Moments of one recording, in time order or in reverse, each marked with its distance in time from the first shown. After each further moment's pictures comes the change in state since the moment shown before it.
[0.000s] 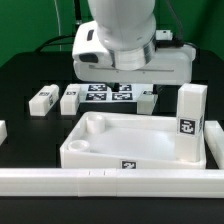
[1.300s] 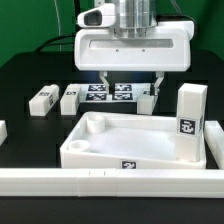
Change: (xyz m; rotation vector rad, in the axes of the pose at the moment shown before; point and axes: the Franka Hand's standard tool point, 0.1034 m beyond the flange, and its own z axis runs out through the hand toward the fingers) arm 0.015 0.002 -0.023 -0.008 0.764 -0.042
